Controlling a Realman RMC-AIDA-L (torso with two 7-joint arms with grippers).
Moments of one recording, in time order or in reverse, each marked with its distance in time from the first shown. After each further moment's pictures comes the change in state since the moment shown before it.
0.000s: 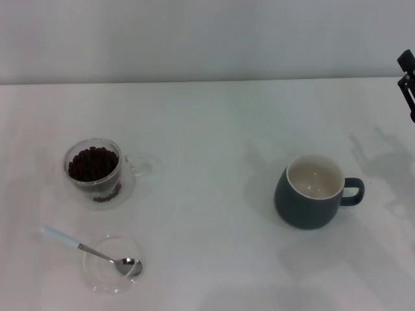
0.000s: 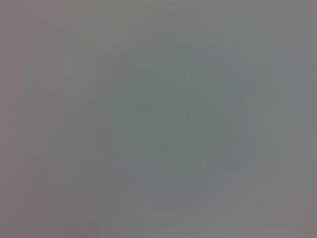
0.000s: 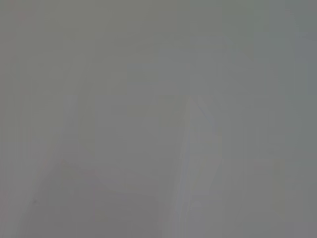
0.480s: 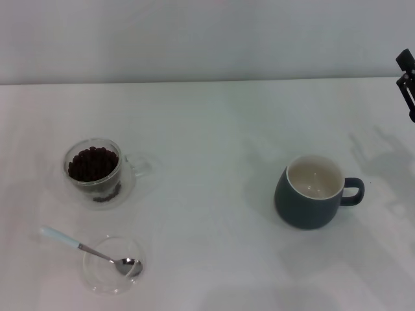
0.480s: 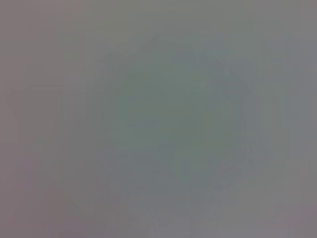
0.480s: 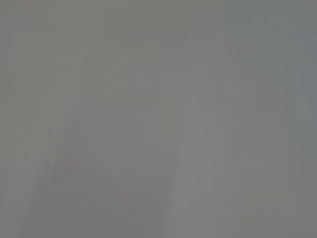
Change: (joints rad) left arm 0.012 0.001 0.001 -0.012 0.002 0.024 -0.010; right arm 0.000 0.000 -0.002 0.001 0.003 0.002 -0.002
